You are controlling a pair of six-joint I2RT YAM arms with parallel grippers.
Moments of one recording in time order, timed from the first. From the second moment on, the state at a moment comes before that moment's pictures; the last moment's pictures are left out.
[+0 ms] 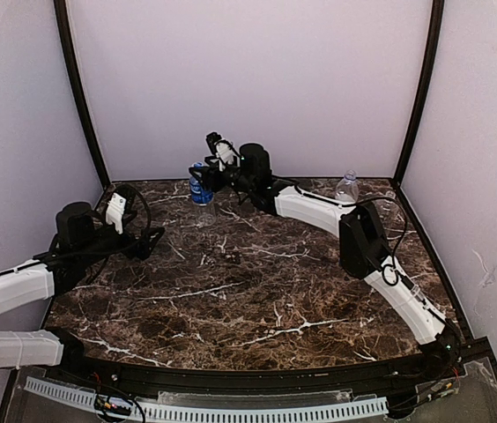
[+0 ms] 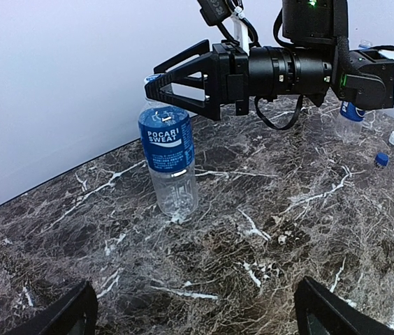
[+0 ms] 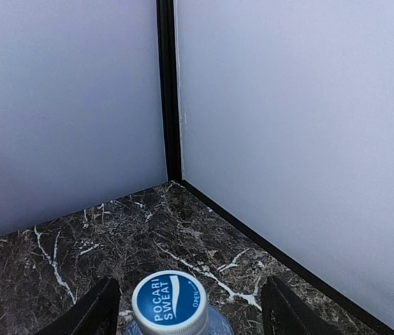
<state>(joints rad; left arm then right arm) -0.35 0.98 0.46 0.25 0.20 0.12 0.76 2.74 2.51 0.23 -0.26 0.02</state>
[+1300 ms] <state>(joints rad) -0.36 0.99 0.53 0.25 0.34 0.17 0.81 1.99 1.77 0.40 -0.46 0.25</state>
